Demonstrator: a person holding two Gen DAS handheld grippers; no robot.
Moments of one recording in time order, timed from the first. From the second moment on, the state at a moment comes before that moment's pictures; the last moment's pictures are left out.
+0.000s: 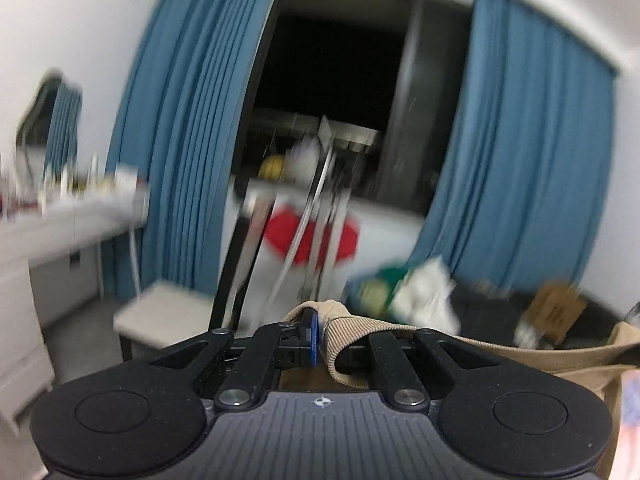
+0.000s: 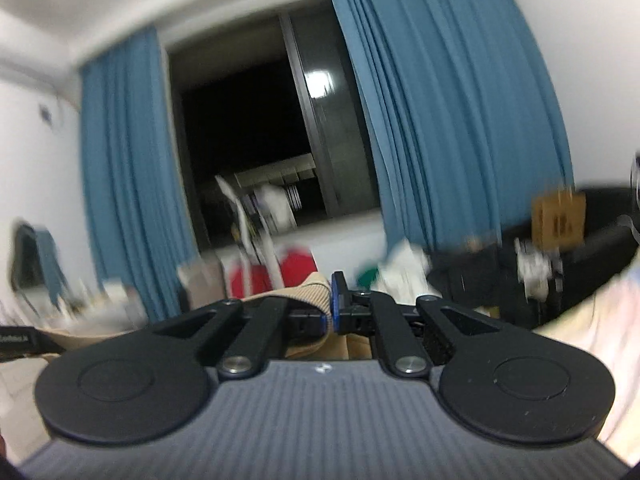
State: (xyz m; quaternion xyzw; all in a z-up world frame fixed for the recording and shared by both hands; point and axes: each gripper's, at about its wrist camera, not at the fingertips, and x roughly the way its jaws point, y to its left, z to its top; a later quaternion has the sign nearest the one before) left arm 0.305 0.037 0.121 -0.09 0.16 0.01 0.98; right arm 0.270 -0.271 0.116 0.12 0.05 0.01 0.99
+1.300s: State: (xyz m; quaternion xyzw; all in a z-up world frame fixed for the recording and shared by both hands) left arm 0.301 0.043 -0.003 -0.03 0.29 -0.10 0.95; right arm 0.317 -0.309 -0.043 0.20 0.26 0.13 0.93
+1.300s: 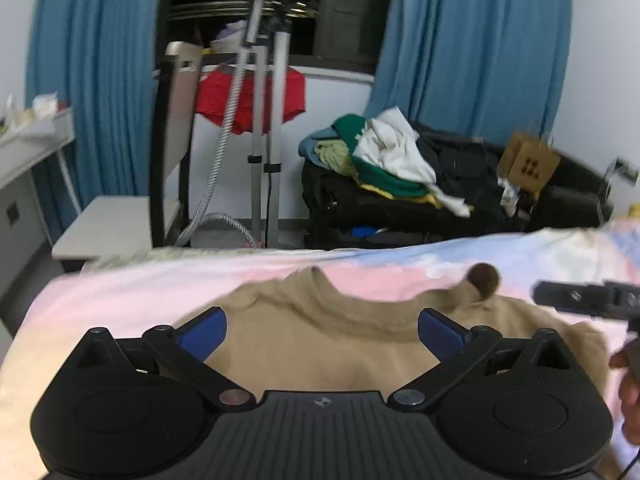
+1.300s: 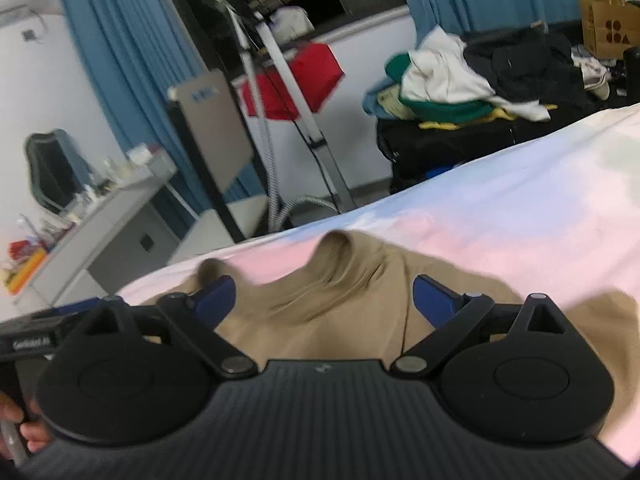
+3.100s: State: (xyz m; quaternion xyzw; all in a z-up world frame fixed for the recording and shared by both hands) left arm 0.292 0.265 -0.036 -0.31 0.27 0.17 0.90; right arm 0.122 -0.300 -0.100 0.34 0.26 0.09 0.90
